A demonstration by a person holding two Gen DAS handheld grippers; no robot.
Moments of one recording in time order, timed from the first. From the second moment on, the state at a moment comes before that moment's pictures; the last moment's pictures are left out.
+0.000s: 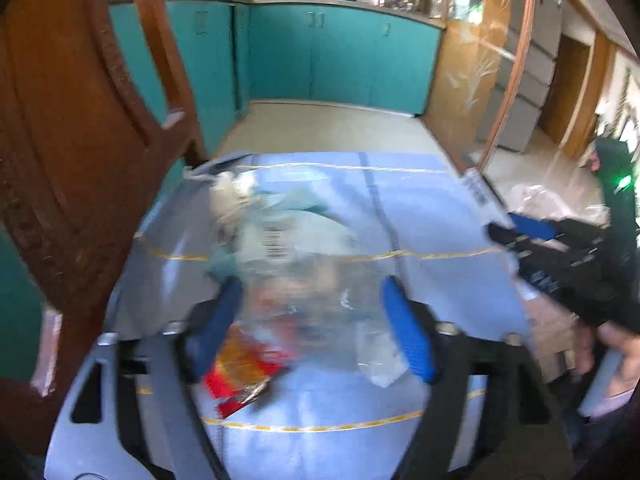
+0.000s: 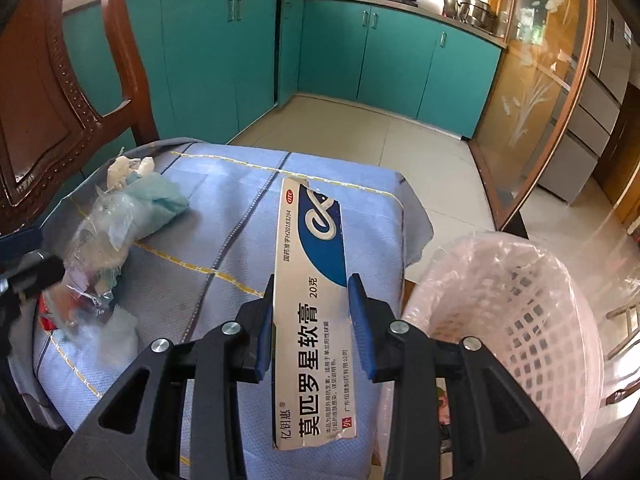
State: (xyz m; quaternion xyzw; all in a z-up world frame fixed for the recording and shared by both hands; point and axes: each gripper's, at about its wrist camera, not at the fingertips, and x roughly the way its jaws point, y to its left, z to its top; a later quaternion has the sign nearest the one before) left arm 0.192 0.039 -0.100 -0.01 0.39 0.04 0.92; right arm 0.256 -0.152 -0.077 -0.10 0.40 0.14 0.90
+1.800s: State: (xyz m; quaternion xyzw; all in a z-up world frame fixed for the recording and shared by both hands) left arm 0.279 0.086 -0.131 -0.02 0.47 0.10 0.88; right arm 0.252 -0.142 -0.083 -0.11 0.41 0.16 0.89
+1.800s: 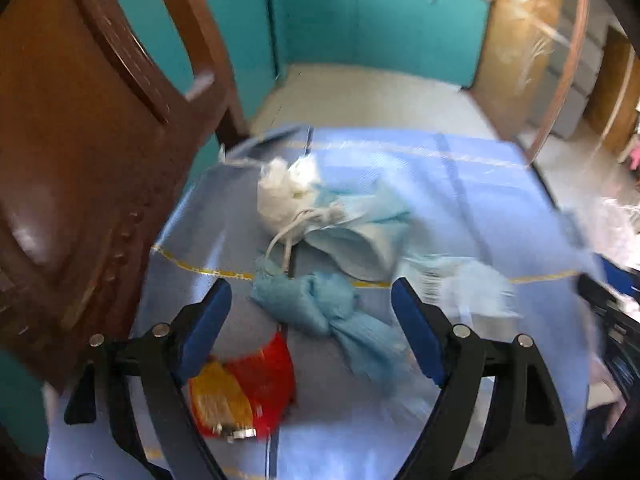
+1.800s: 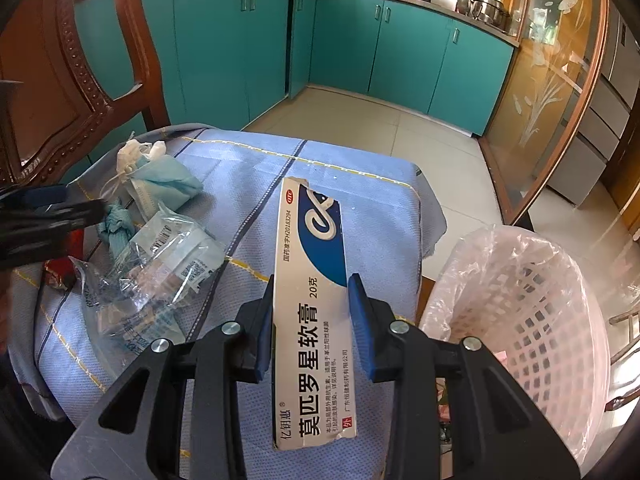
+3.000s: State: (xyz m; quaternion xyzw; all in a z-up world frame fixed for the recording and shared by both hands) left arm 0.193 -0.045 -0.015 -0.01 0.29 -0.07 0.95; right arm 0.209 -0.270 -0.016 -0.03 0.31 0.06 0.95
